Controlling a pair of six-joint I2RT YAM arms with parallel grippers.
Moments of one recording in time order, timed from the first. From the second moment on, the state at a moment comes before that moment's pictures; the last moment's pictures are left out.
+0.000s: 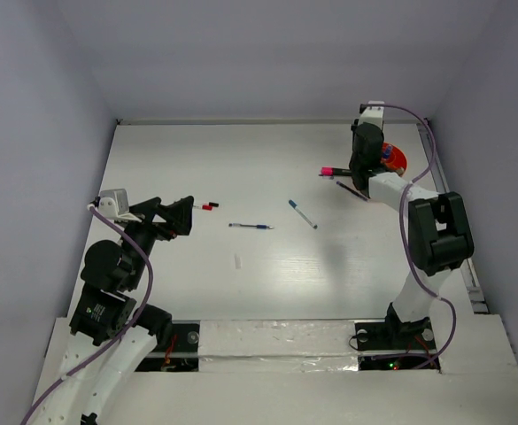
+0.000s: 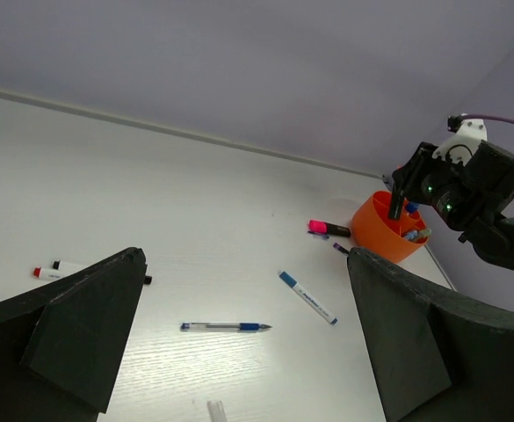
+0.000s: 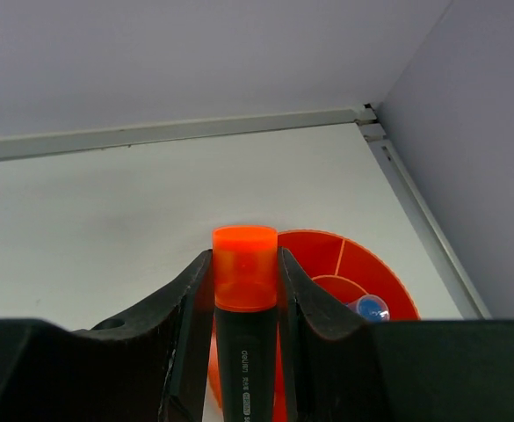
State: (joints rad) left arm -0.40 0.36 0.71 -0.26 -0.15 -0.45; right arm 0.22 1.80 1.19 0.46 0.59 -0.11
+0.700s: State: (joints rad) left arm -0.40 0.36 0.71 -0.26 -0.15 -0.45; right arm 0.22 1.84 1.10 0.64 0.70 -0.17
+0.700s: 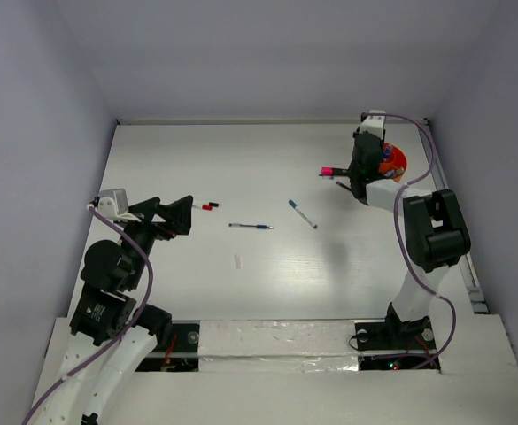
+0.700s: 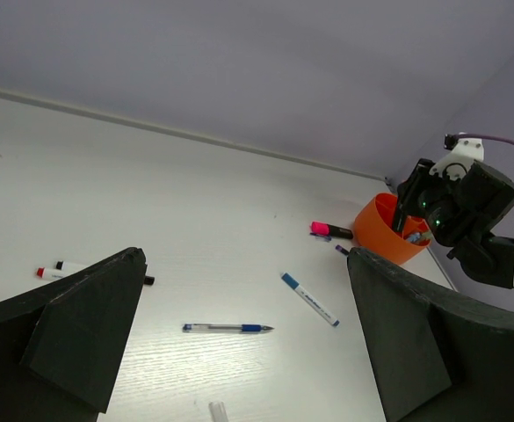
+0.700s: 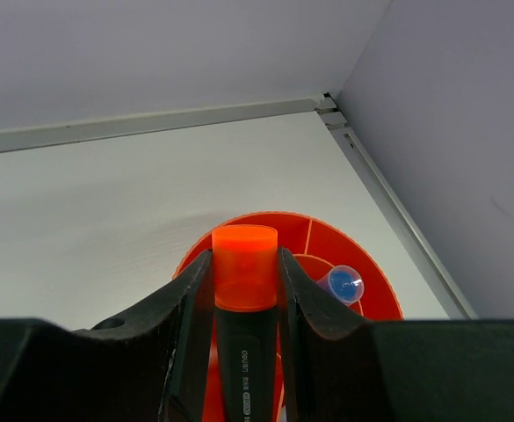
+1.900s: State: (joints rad) left arm -0.38 0.36 0.71 -0.25 -0.13 -0.45; right arm 0.22 1.71 1.25 0.26 0.32 -0.03
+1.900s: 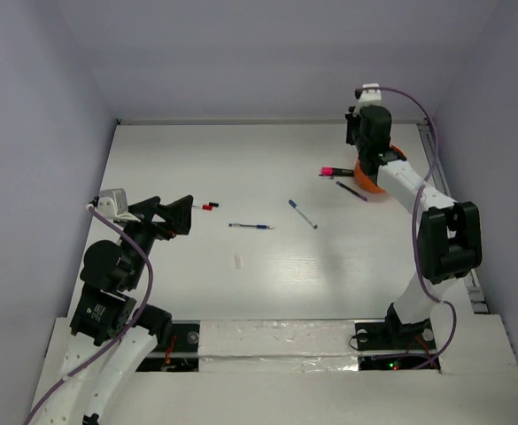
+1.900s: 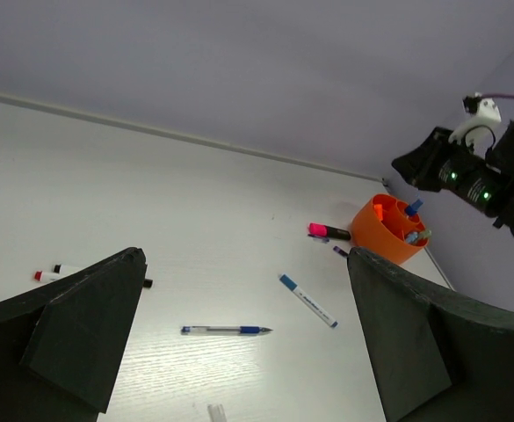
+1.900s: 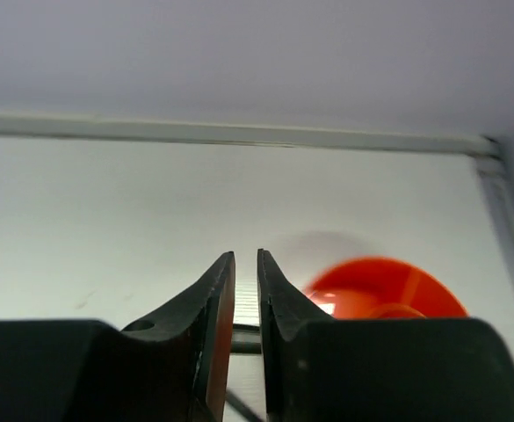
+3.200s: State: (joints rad) left arm -0.38 0.39 0.71 -0.24 -0.13 -0.45; right arm 0.24 2.35 2.08 -0.79 0.15 -0.33
